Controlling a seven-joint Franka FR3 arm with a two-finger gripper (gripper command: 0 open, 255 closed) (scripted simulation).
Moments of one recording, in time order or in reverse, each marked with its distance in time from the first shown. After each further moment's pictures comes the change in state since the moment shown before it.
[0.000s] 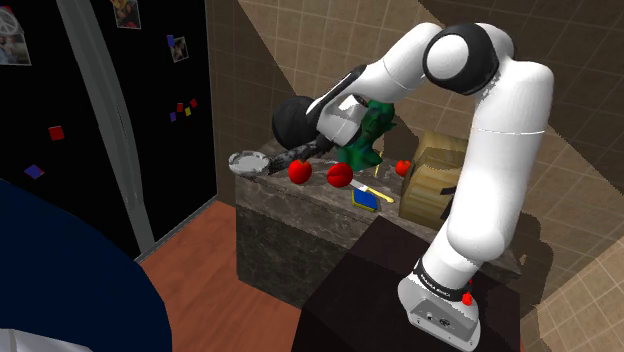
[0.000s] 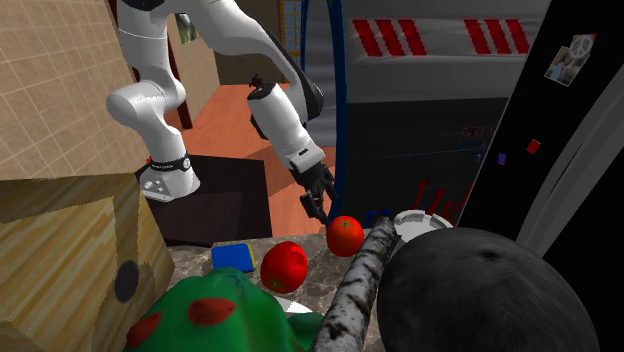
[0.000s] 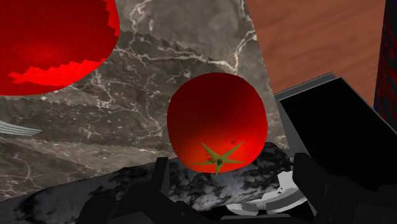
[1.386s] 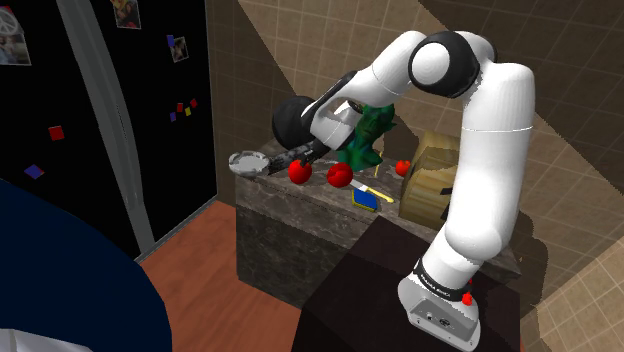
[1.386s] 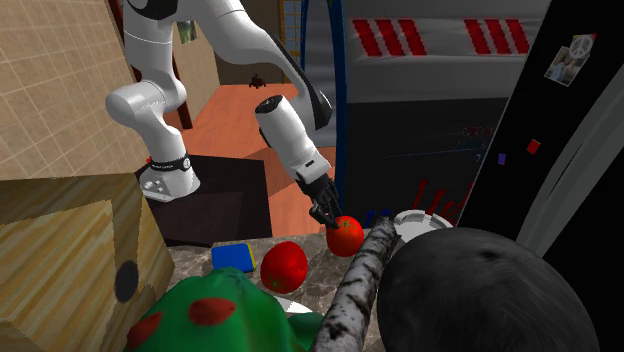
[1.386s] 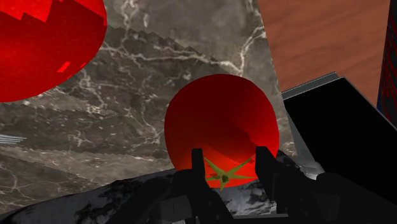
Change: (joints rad) arm -0.043 0.090 0.058 0.068 0.091 0.024 -0.080
